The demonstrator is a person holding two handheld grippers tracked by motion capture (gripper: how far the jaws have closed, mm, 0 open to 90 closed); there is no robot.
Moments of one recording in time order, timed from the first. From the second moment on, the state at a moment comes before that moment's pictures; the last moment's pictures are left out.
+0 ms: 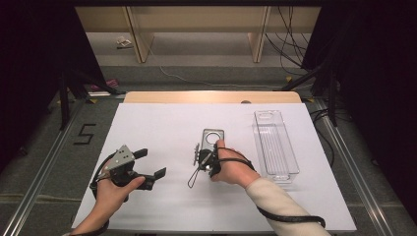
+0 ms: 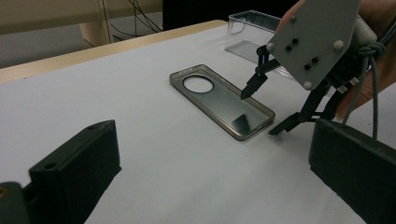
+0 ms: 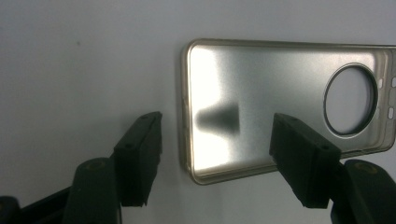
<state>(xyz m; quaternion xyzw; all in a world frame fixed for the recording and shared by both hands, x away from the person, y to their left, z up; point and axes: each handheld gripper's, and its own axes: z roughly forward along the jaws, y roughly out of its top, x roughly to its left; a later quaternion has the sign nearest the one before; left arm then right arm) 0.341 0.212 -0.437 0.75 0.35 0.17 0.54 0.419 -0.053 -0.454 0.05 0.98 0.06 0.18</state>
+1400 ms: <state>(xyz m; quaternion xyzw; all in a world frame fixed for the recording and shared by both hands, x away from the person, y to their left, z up) 0.341 0.212 -0.436 0.75 0.35 0.17 0.54 0.420 -0.042 -0.456 0.00 0.99 0.03 0.14</state>
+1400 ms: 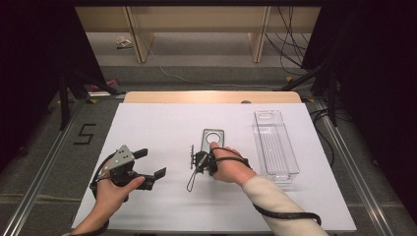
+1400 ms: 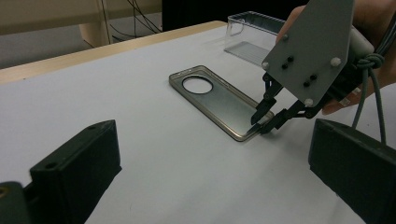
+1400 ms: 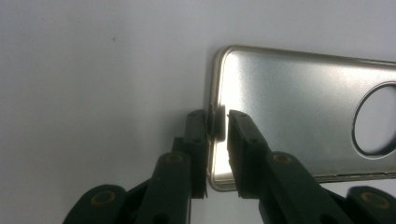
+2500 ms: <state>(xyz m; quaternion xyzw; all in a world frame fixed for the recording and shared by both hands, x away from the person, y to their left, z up) 0.341 0.212 -0.436 0.75 0.35 0.17 0.54 0.421 -0.040 -0.458 0.01 0.99 0.02 0.13</state>
